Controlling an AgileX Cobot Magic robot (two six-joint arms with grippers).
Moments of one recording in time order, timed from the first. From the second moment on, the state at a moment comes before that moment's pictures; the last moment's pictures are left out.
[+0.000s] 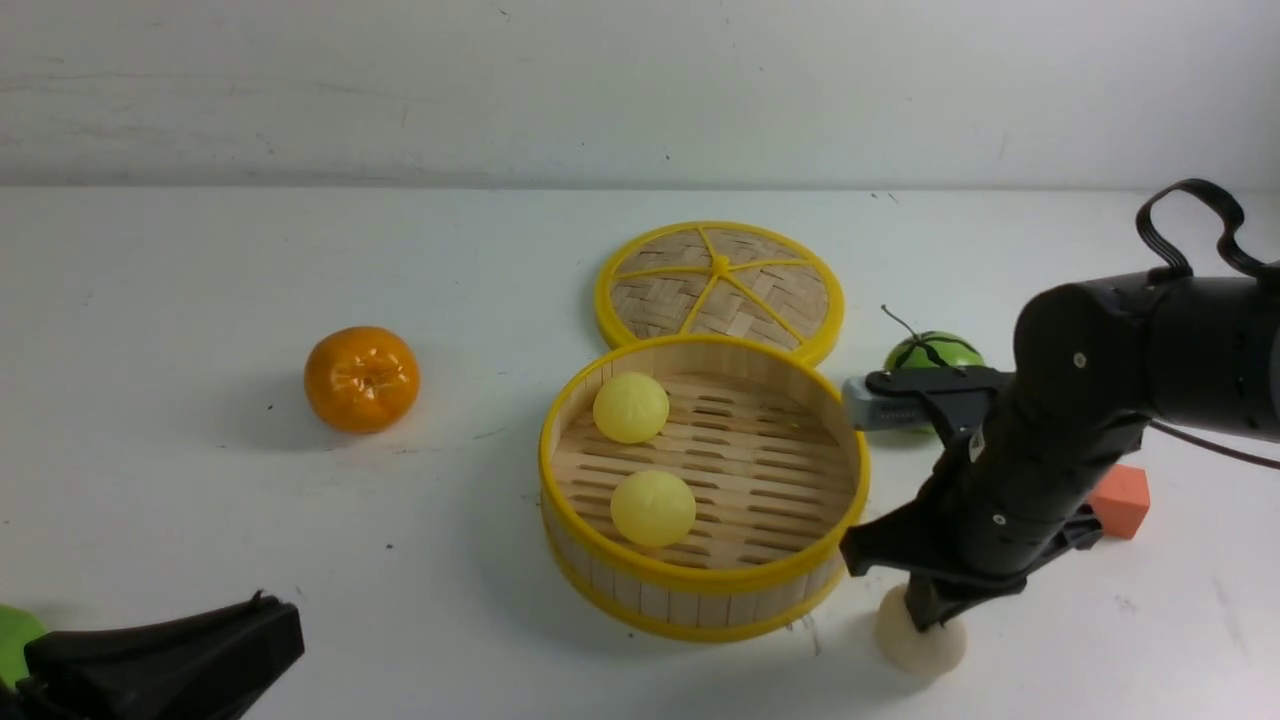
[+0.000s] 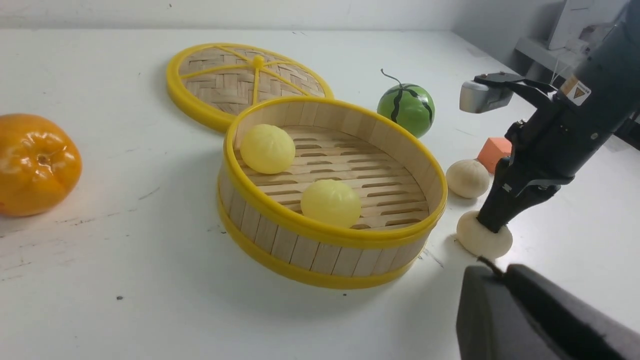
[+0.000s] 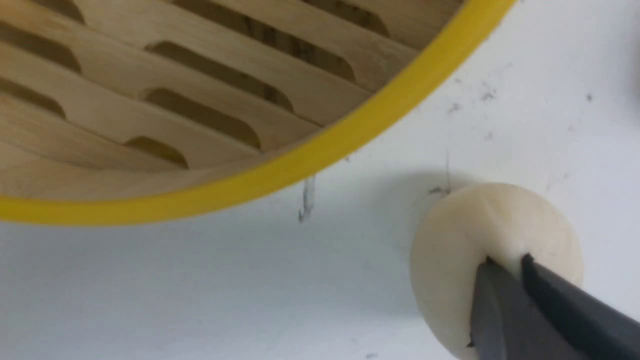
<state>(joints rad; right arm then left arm) 0.39 1.75 -1.12 0.16 0.81 0.11 -0.64 0.46 -0.31 -0.09 0.12 -0.16</state>
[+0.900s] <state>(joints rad) 0.44 2.11 -1.77 0.15 0.85 0.10 -0.64 0.46 -0.31 -0.09 0.11 -0.16</state>
